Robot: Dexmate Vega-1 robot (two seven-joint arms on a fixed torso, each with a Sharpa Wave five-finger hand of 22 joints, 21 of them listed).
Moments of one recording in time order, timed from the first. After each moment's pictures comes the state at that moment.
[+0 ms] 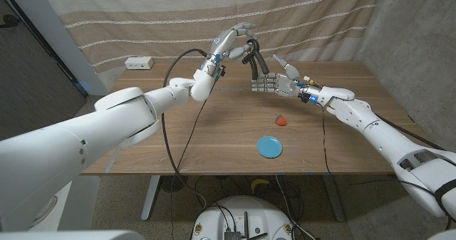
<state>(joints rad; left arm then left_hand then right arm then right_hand) 0.03 0.22 1.16 -0.47 0.51 -0.78 1.05 1.07 0.10 0.43 -0.18 0.22 0.85 -0.01 0.51 0.35 0.55 -0.18 0.20 0.20 0.42 -0.05 0.20 0.19 0.45 -0.05 0.35 0.21 -0.53 -0.55 -0.49 -1.15 0.87 -0.03 0.91 0.09 -0.03 0.29 -0.11 0.21 0.25 0.14 0.20 0.19 0.28 0.20 0.22 0.20 0.18 0.20 0.25 0.25 0.30 0.17 0.24 0.18</state>
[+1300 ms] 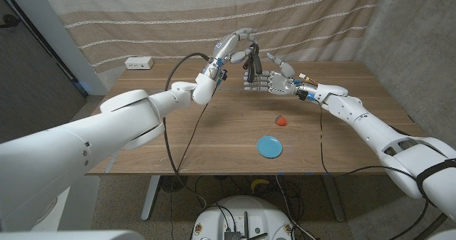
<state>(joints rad) 0.04 0.19 1.18 -0.42 0.48 -0.80 1.04 1.06 0.11 0.42 -0.17 0.22 0.86 -0.04 0.51 0.35 0.56 -0.20 0.20 0.21 0.42 -0.05 0.20 0.20 0.45 -0.05 0.37 0.21 -0.45 -0.47 -0.49 -1.00 0.88 -0.04 1.13 0.18 0.01 0.32 -0.16 0.21 0.26 0.14 0.20 0.19 0.27 0.11 0.21 0.20 0.20 0.10 0.24 0.25 0.35 0.13 0.23 0.18</state>
